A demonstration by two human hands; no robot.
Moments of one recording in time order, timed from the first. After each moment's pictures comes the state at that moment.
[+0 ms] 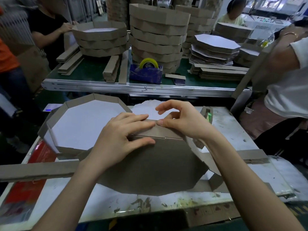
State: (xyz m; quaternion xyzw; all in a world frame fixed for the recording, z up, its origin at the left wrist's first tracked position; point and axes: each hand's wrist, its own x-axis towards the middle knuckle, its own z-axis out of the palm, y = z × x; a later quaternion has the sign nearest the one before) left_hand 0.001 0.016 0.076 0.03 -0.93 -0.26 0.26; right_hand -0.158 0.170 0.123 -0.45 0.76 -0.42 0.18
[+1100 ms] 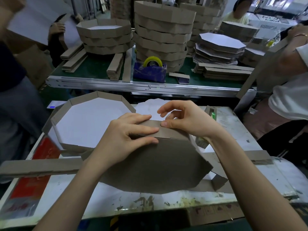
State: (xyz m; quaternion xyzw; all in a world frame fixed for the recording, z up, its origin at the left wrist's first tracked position) left_hand 0.007 0.013 0.078 0.03 -0.90 -0.33 0.27; right_hand -0.160 0.164 0.126 -0.47 0.76 -0.40 0.22
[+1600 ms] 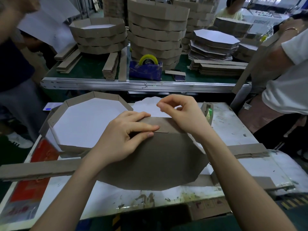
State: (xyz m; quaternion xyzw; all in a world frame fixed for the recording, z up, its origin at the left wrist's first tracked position) left_hand 0.008 0.012 0.078 0.00 -0.92 -0.30 0.25; right_hand -0.144 0.157 0.113 -0.42 0.77 -0.48 0.08
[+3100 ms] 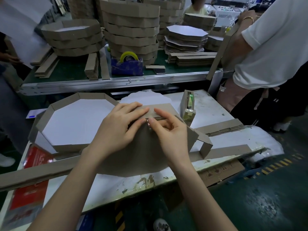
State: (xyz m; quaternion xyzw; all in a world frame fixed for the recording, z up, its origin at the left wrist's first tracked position) left_hand 0.033 0.023 0.073 -0.03 -0.95 -0.20 0.25; right_hand -0.015 0.181 0.059 -0.16 0.64 -0.75 0.05
